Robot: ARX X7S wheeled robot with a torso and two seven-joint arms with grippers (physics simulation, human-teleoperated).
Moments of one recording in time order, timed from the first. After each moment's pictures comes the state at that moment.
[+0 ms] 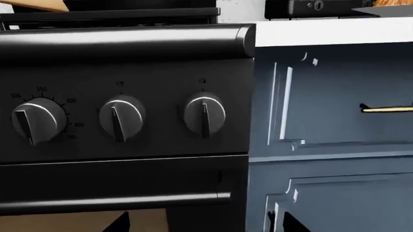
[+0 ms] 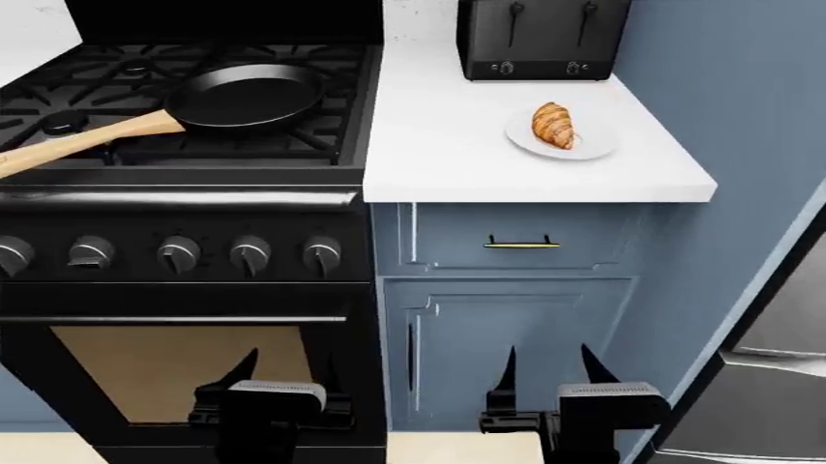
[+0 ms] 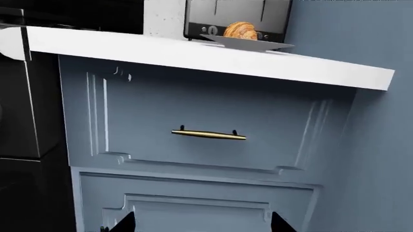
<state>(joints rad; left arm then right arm) -0.03 -0.10 0.13 -0.06 -0.08 -0.02 -0.09 0.02 0.12 -0.14 0.04 0.00 -0.03 0.18</state>
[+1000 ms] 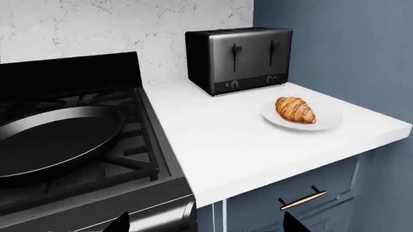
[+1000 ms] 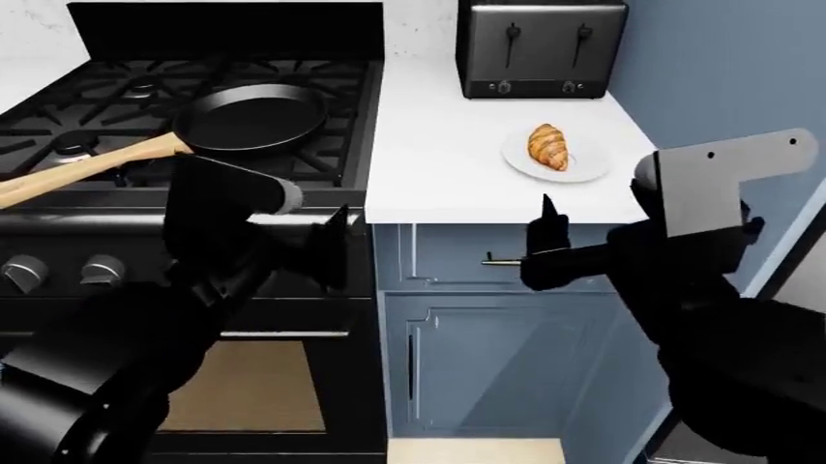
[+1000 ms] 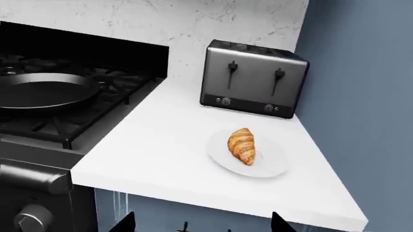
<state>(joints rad) -0.68 -0.31 0.07 0.43 -0.49 -1.11 0.08 0.78 0.47 0.00 -0.64 1.16 1.38 0.72</state>
